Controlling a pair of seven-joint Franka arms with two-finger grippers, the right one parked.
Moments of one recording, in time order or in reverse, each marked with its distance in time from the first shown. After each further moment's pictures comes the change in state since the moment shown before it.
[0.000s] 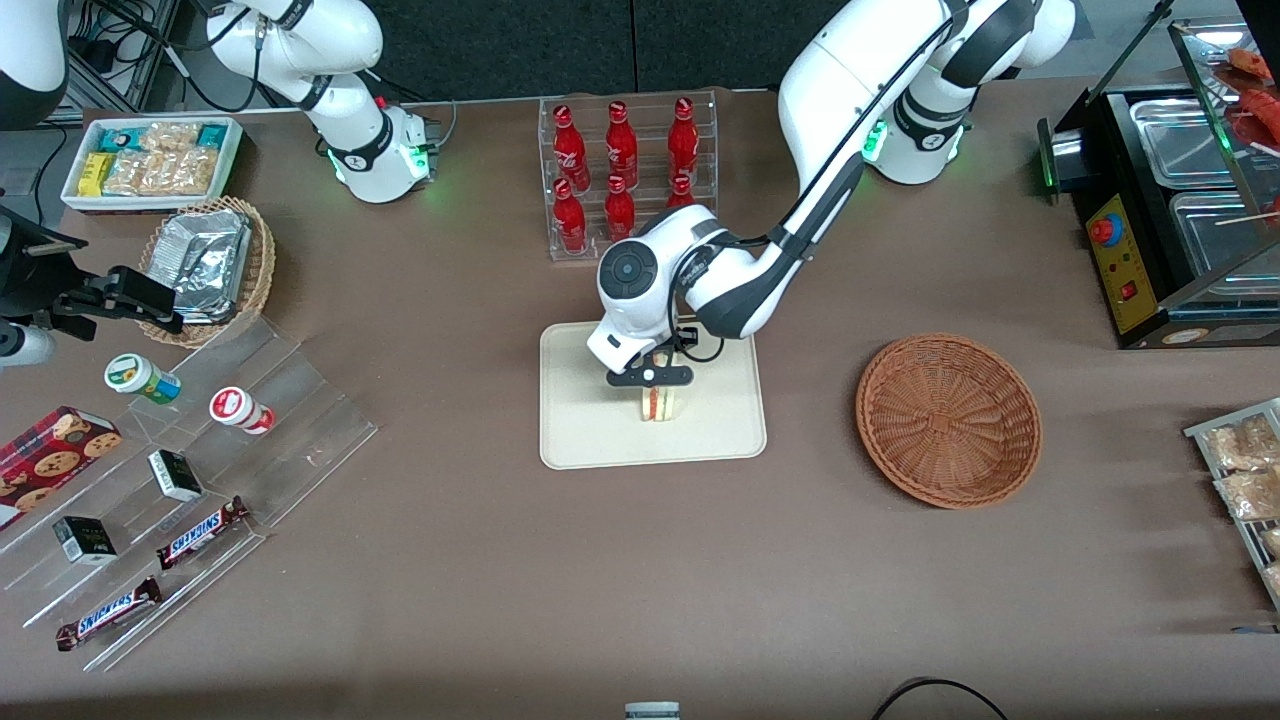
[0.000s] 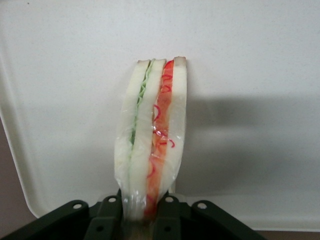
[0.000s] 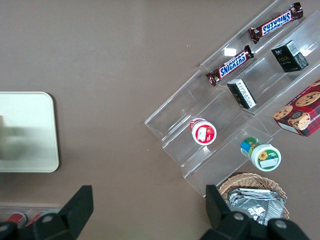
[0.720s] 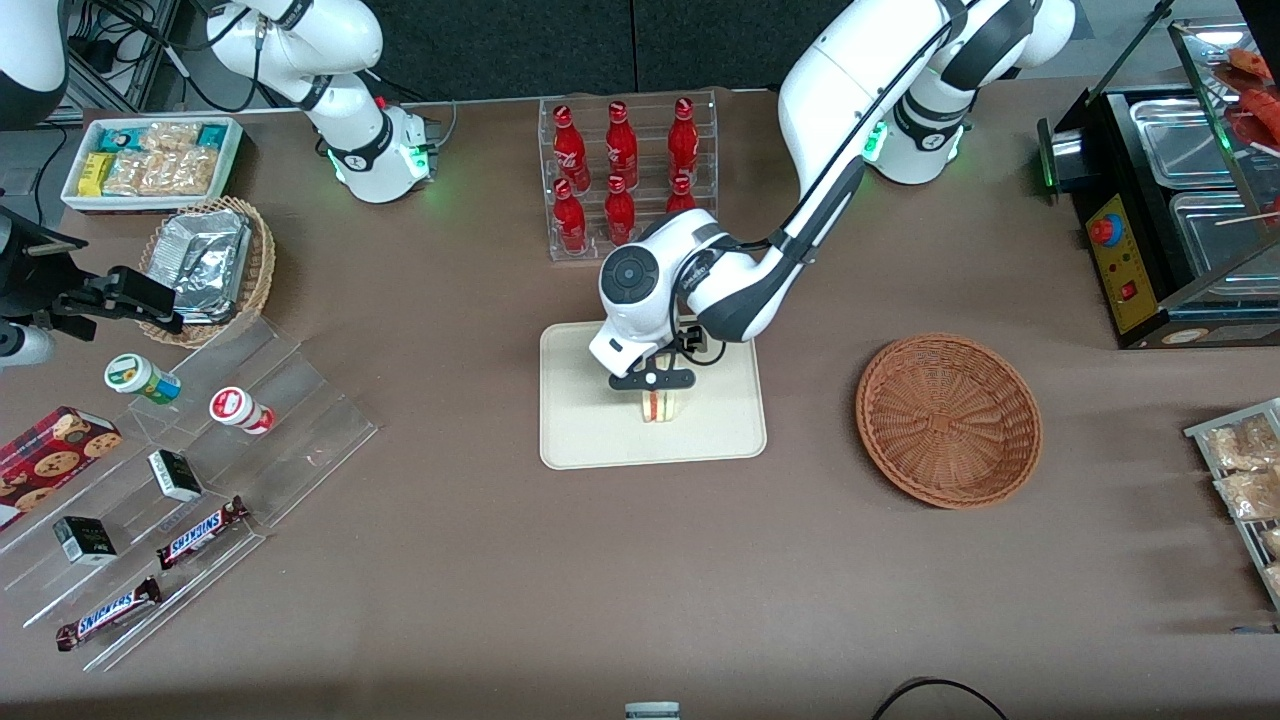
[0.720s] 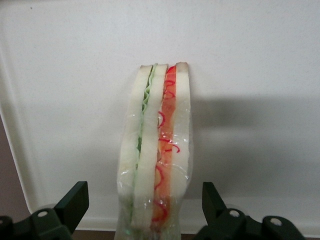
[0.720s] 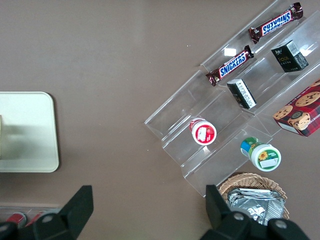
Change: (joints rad) arm 0.000 0.004 0.006 0.019 0.000 -0.006 0.000
